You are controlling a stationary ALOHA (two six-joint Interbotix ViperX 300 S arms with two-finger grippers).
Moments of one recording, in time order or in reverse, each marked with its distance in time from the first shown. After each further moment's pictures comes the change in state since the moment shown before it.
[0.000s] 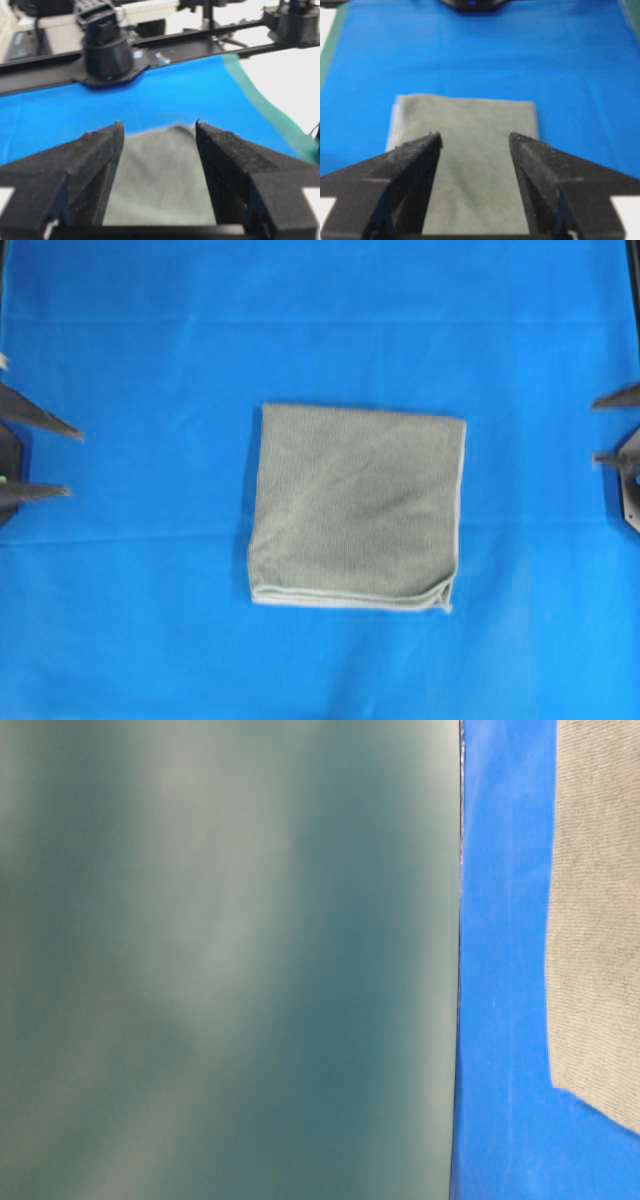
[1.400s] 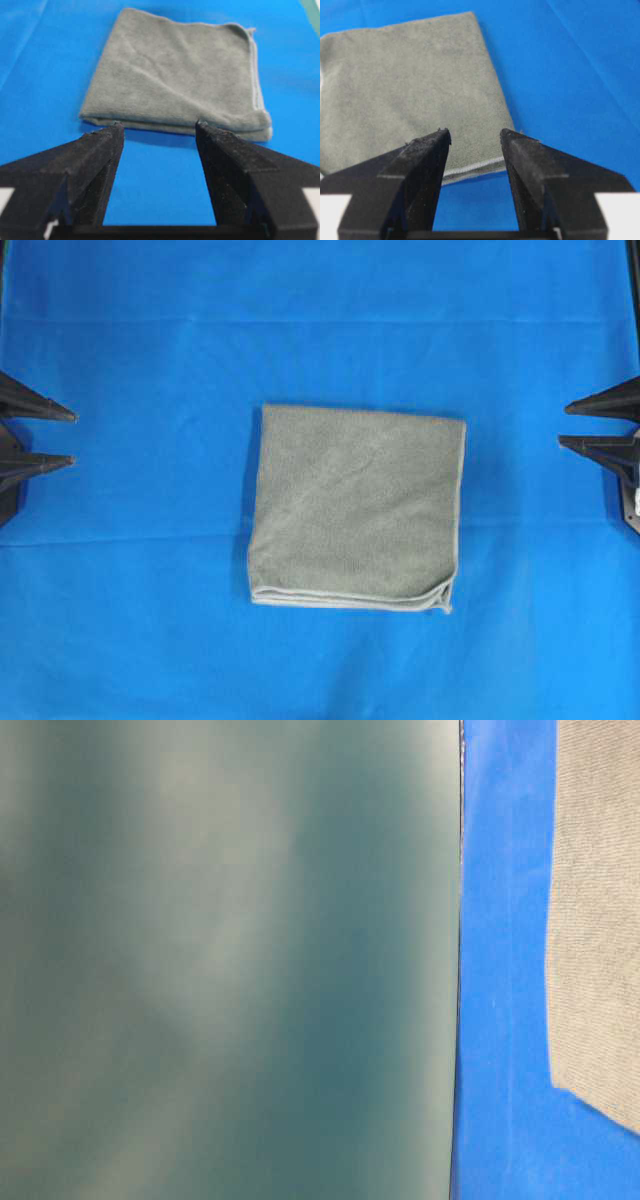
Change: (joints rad) left arm 0.181 -0.219 0.265 -0.012 0.124 -0.175; right arm 0.000 -0.043 0.321 -0.204 0.046 0.480
